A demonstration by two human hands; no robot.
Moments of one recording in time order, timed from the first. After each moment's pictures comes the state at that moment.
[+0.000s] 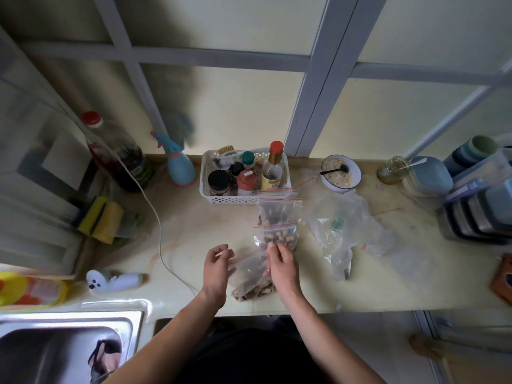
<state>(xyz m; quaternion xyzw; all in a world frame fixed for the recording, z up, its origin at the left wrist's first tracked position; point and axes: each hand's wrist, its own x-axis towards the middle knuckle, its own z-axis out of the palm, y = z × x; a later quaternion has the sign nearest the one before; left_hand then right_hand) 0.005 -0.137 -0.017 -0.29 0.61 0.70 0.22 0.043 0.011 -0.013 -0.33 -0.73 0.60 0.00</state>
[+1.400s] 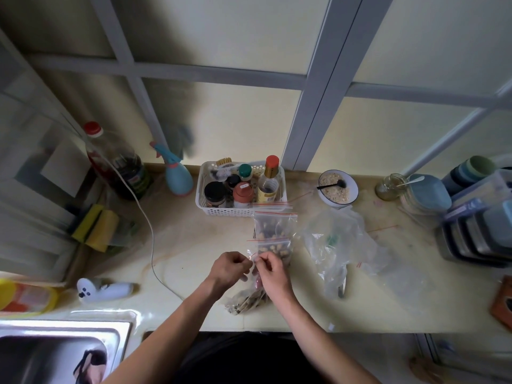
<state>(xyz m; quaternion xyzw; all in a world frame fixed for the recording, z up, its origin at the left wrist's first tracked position) -0.029 -0.109 0.001 -0.06 0.80 0.48 0.36 0.025 0.027 -0.033 -0.28 -0.72 0.63 -0.07</state>
